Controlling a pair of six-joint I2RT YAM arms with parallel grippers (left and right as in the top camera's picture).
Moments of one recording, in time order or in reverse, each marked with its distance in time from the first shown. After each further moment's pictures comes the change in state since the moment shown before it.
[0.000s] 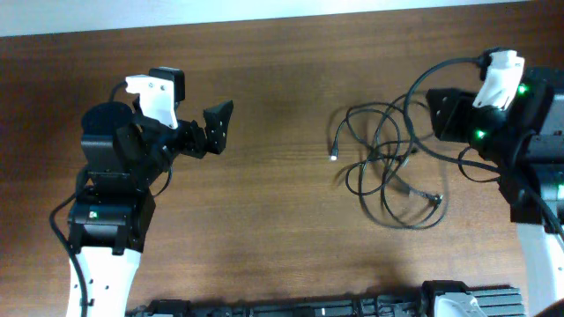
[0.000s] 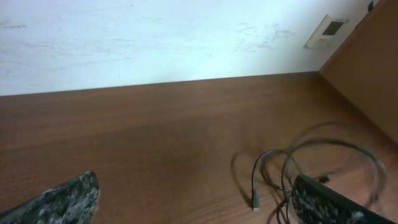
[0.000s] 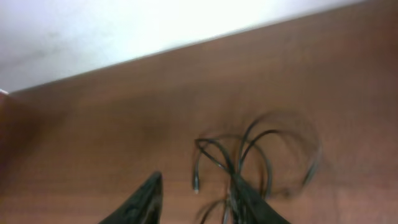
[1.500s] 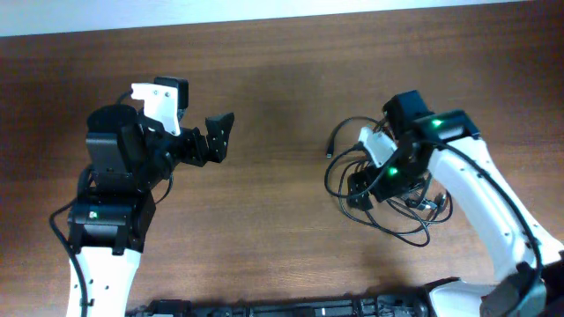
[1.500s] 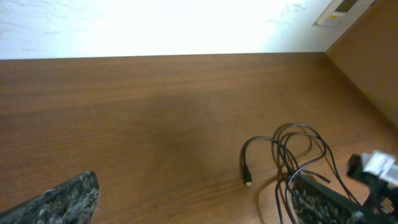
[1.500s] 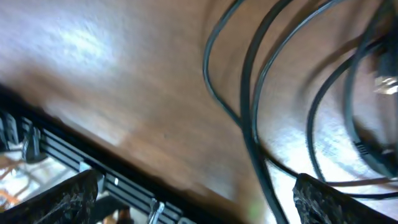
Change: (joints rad) left arm 0.000 0.000 0.000 -0.106 -0.003 0.000; right arm 0.296 0.367 -0.184 -0.397 -0.048 -0.367
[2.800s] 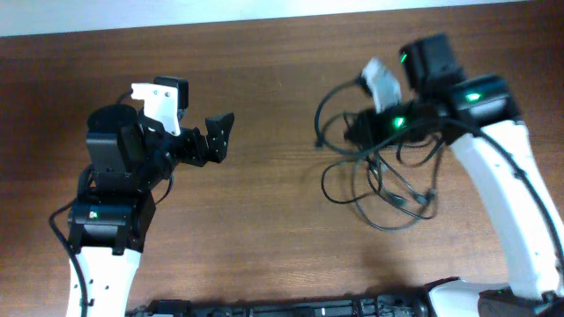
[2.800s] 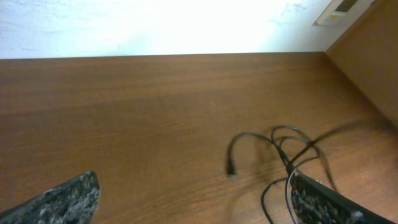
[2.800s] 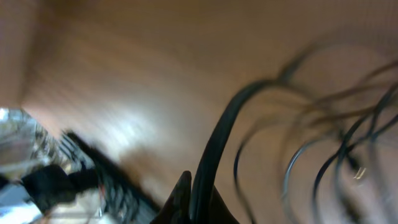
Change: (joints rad) left arm 0.000 0.000 0.000 -0.001 0.000 0.000; right arm 0.004 0.019 0.506 0.027 -0.209 0.172
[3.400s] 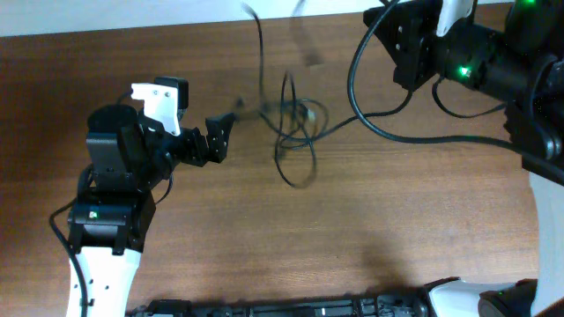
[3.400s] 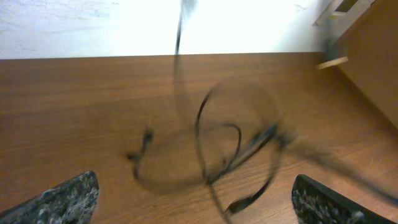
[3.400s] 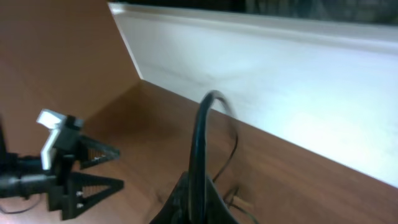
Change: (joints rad) left arm 0.000 0.000 0.000 0.000 0.000 0.000; right arm 0.000 -0.003 0.522 0.211 0.050 -0.023
